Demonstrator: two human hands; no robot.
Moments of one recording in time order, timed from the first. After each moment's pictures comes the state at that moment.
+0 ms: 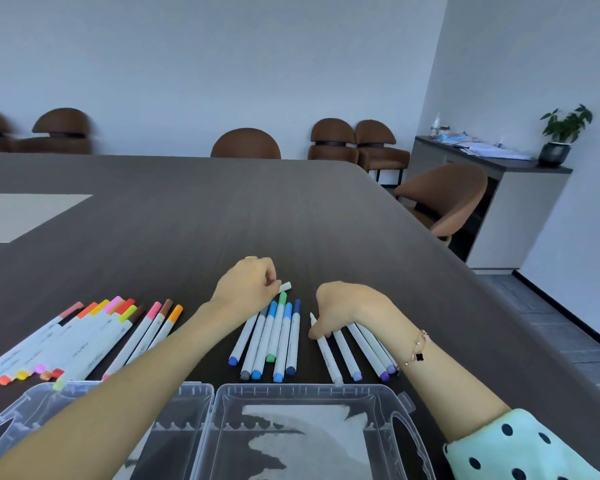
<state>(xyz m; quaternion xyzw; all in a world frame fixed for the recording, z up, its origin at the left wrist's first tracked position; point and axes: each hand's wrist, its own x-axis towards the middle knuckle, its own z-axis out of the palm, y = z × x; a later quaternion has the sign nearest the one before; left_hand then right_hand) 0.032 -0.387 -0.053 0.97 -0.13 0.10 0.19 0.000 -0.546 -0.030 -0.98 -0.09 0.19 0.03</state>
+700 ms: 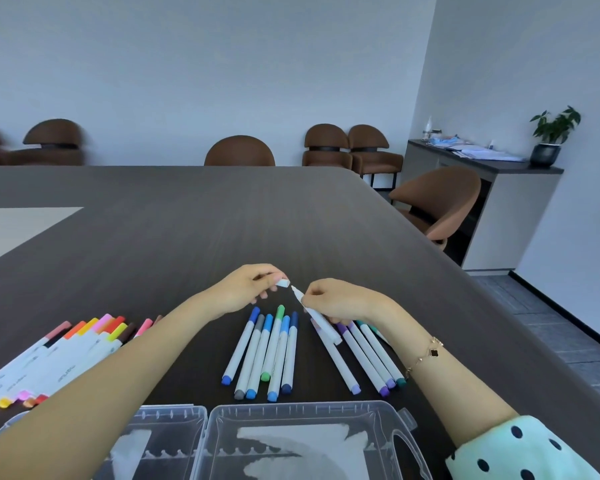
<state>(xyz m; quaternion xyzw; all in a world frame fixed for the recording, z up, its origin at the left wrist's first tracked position) 0.074 -0.376 -0.055 0.90 -0.23 -0.07 0.37 0.011 -0.560 -0.029 -0.93 -0.05 0.16 0.32</state>
